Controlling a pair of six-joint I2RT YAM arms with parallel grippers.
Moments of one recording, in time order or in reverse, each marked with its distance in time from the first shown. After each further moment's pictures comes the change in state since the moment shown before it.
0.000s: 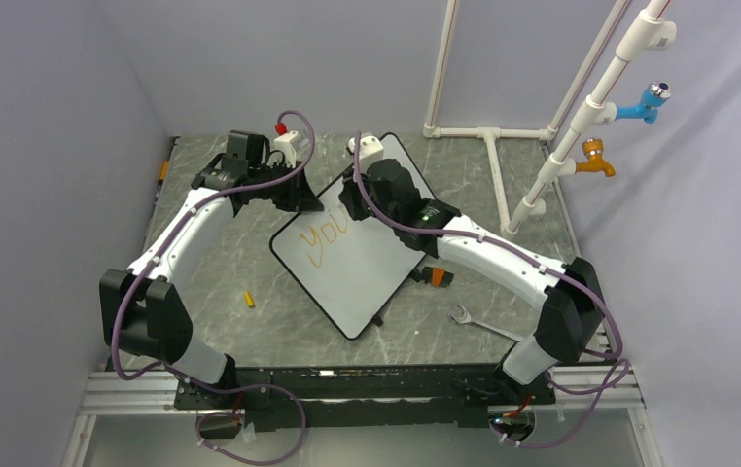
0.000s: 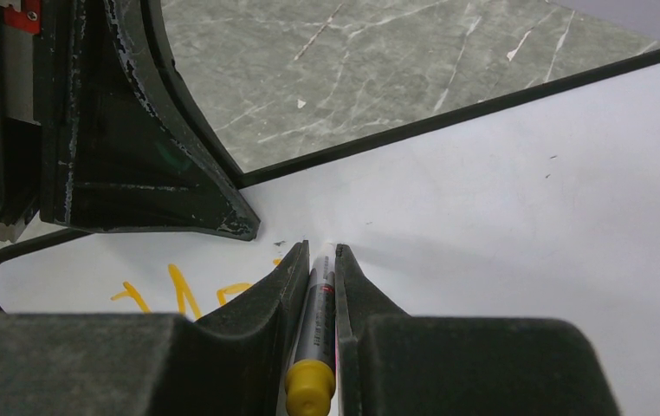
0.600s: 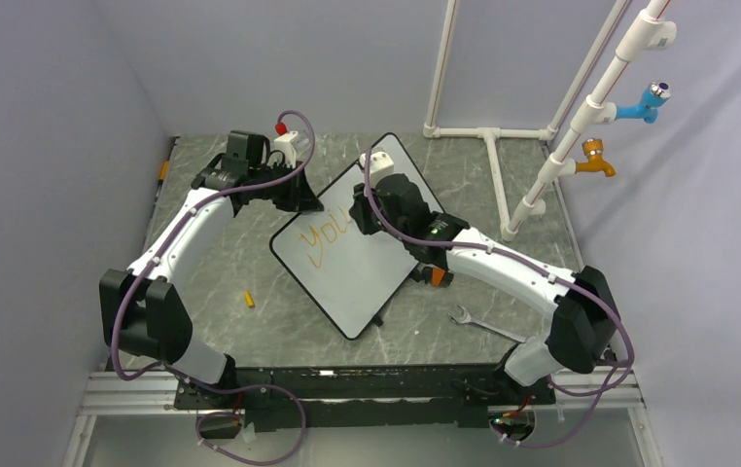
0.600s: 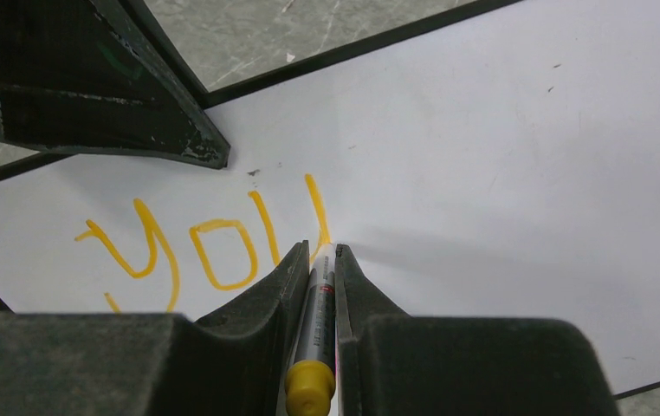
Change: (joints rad) left arm -0.001 -0.001 0.000 -0.002 -0.003 0.000; right arm 0.000 -0.081 -0.149 0.026 0.000 0.035
